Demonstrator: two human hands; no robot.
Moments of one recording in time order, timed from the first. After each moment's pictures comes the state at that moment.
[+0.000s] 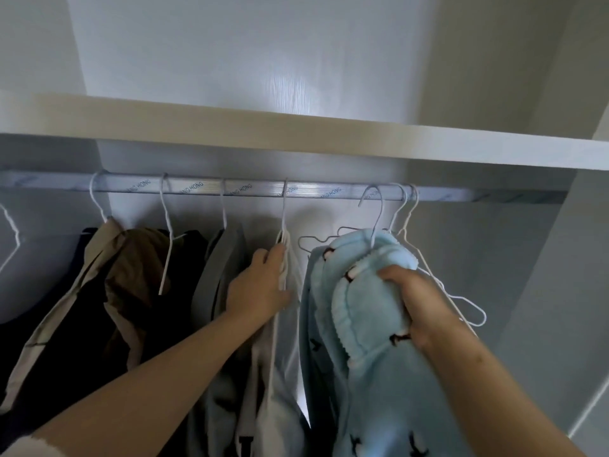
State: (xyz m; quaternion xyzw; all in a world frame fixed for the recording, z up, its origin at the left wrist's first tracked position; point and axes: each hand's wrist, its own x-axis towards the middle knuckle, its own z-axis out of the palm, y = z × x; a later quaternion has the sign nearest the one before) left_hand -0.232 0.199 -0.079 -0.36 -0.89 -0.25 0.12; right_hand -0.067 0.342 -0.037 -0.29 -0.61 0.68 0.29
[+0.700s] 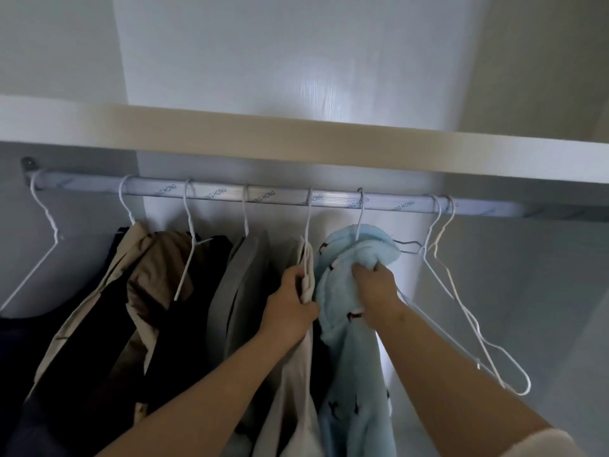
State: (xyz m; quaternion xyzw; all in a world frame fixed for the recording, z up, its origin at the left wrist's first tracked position) left_hand -0.219 0.215 -0.097 -0.25 -0.78 -0.57 -0.04; right_hand -0.177 0.350 -0.063 -0.30 -0.73 0.54 0.28
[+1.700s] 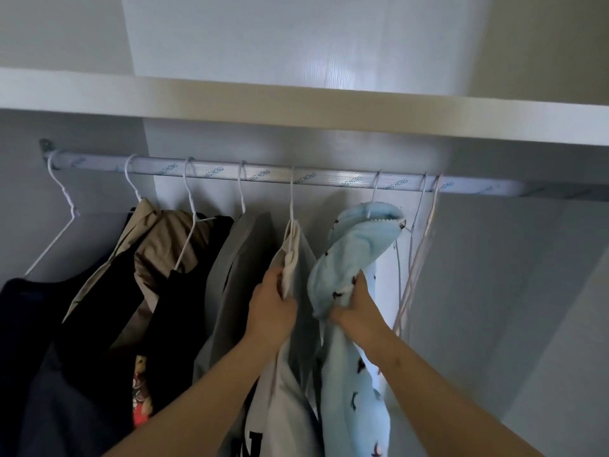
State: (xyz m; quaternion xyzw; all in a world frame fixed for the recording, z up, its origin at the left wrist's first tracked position) left_hand -0.178 0.201 -0.110 -0.16 -0.78 -0.61 0.00; right_hand -0.117 0.332 -0.106 -0.11 -0.80 0.57 0.15
